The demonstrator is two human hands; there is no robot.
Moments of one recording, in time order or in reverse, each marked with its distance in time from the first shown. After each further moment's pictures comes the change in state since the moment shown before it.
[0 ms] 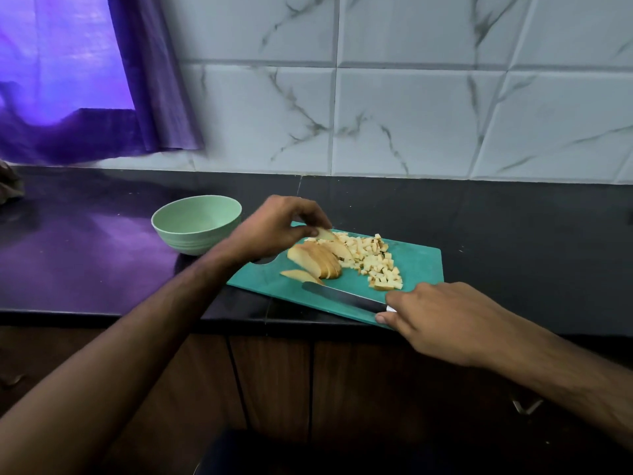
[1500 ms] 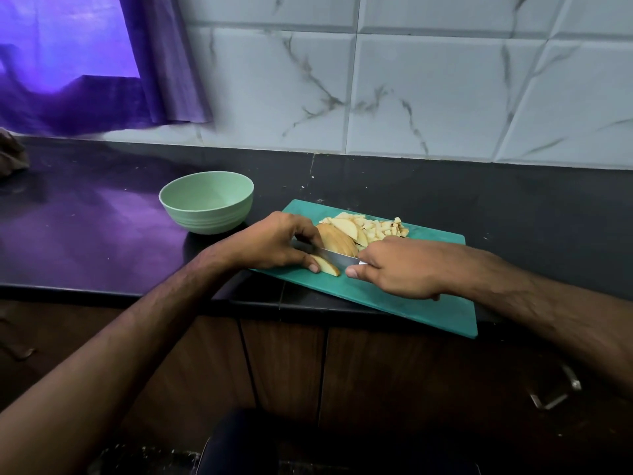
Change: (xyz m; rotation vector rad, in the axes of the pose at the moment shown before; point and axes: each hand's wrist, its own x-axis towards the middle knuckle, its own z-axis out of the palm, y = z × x) left_hand -0.035 -0.036 0.014 -0.012 -0.277 -0.052; right_hand 0.081 -0.012 -0.018 0.278 -0.157 -0.103
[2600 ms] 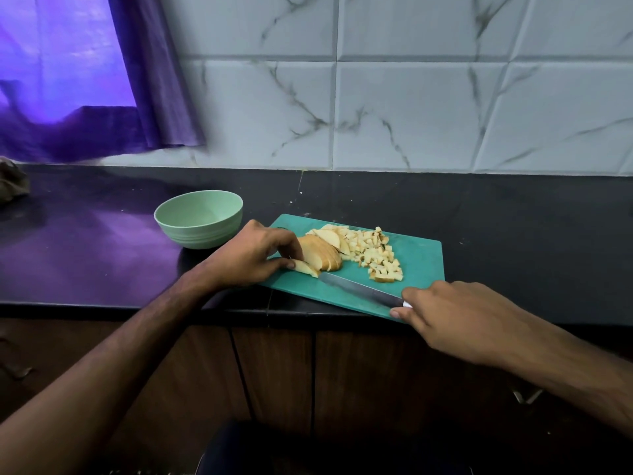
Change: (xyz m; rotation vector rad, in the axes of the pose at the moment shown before) left_hand -0.022 0.012 -0.004 0.196 0.162 0.156; right_hand -0.087 0.022 0.040 -0.234 0.134 0.181
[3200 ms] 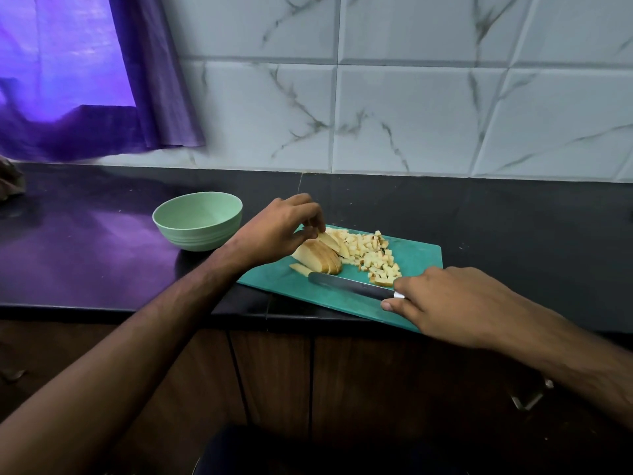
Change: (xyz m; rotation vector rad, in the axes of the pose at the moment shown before) left_hand 0.049 0.008 -0.003 0.067 0.107 0.013; right_hand 0.006 -0.009 -0.034 -0.068 -0.033 -0.024
